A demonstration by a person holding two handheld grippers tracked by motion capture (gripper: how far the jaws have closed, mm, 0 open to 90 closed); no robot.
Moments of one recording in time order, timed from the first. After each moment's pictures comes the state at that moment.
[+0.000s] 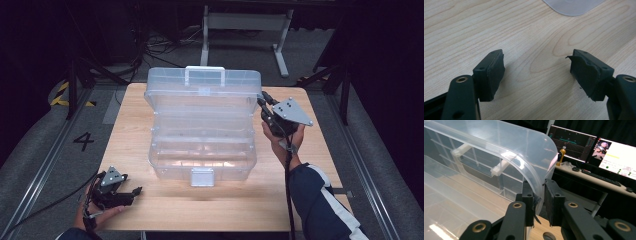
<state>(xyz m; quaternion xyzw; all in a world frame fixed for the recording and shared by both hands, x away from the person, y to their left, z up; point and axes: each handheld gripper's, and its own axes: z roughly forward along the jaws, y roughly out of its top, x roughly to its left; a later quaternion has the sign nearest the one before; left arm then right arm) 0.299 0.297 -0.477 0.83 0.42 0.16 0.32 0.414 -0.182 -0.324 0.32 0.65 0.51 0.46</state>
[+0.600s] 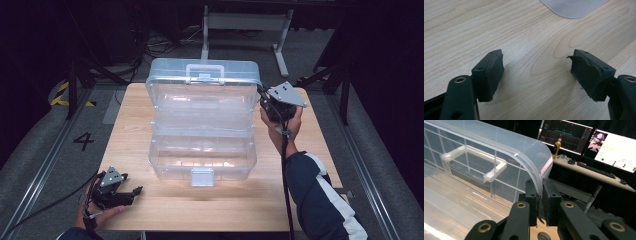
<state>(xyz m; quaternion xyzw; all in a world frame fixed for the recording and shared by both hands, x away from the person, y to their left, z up) 0.300 0.297 -0.480 0.83 0.42 0.16 0.33 0.445 -0.176 -0.307 0.35 0.66 0.48 0.45</state>
